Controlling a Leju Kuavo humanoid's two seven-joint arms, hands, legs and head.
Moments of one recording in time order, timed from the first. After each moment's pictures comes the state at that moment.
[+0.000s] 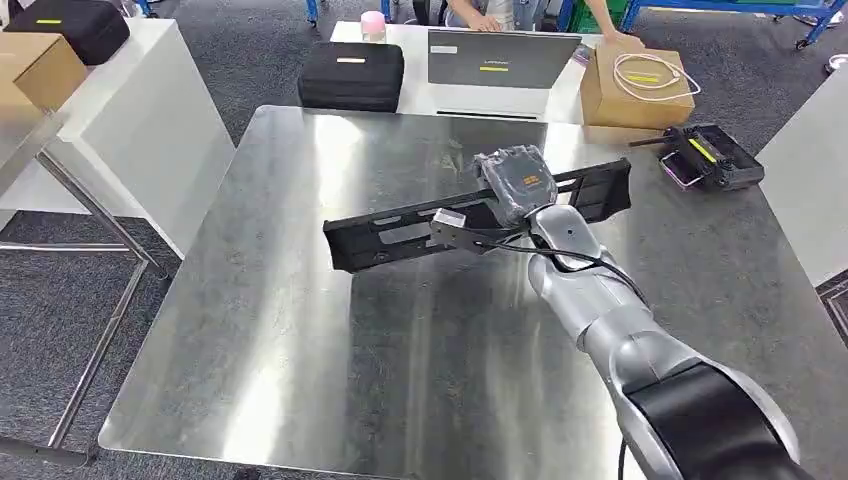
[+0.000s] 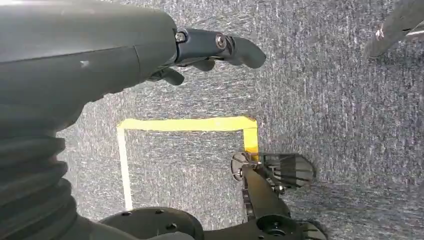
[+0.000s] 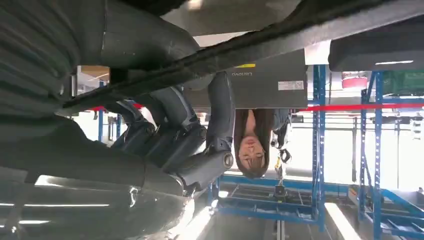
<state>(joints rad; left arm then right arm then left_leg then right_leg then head) -0.14 -0.11 0.36 -0.19 -0.31 0.07 -0.09 -1.01 0.08 0.53 -0.37 1.26 -0.55 -0.15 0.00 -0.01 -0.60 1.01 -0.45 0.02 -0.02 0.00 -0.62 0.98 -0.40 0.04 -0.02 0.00</state>
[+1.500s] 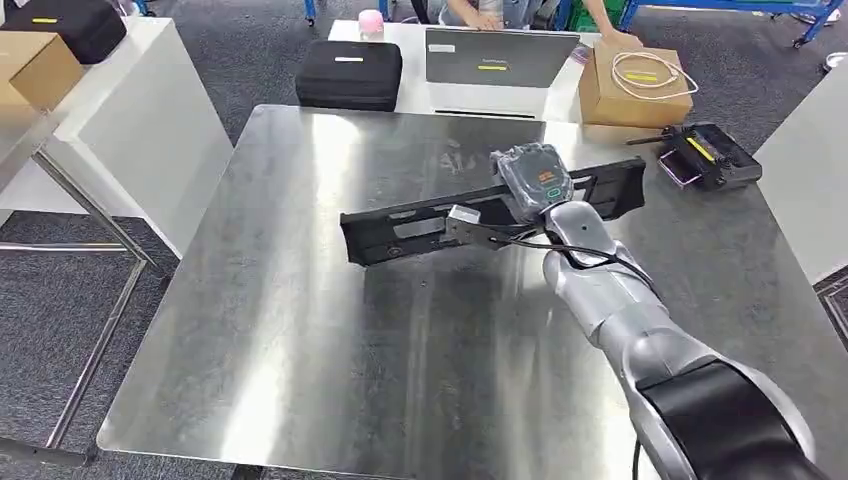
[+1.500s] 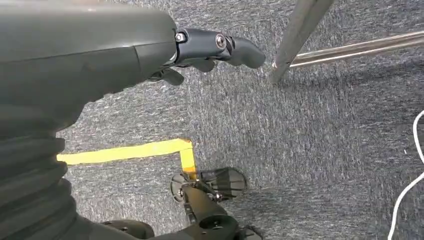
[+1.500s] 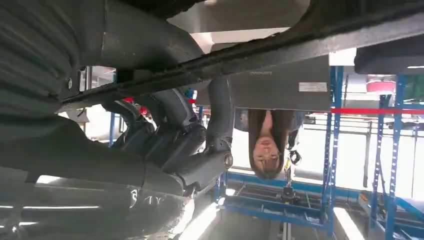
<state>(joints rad) -0.14 -0.12 0.36 -0.19 -0.36 0.15 -0.42 -1.02 0.04 0.53 -0.37 1.28 -0.54 -0.14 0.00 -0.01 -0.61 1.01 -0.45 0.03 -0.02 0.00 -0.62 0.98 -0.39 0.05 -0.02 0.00</state>
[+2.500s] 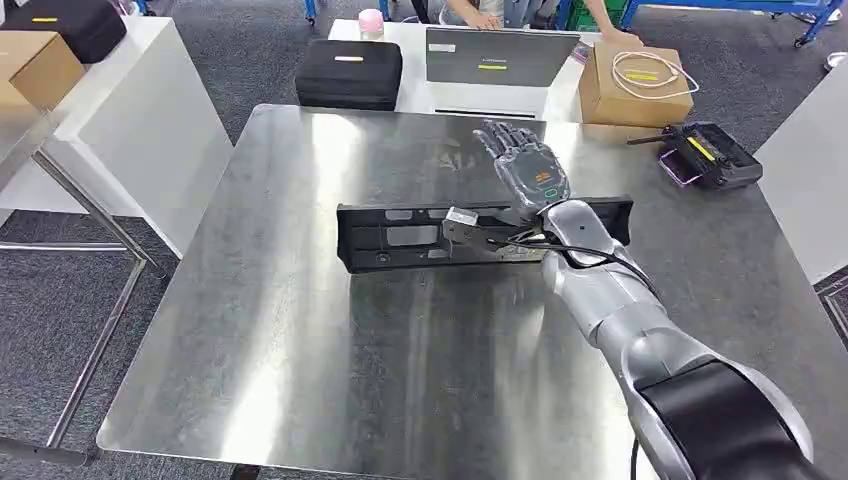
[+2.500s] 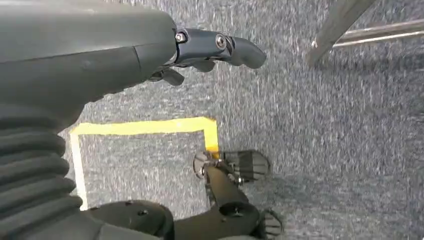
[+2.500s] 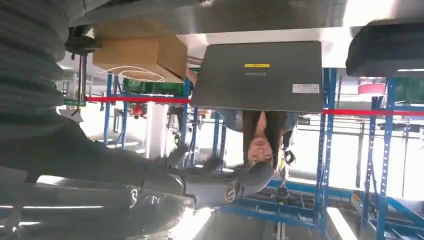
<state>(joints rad) -0.14 -0.12 0.41 -0.19 -0.34 0.08 -0.29 -1.02 0.05 0.53 -0.37 1.29 -0.53 -0.16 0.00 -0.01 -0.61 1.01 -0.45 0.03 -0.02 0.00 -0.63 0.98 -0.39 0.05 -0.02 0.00</state>
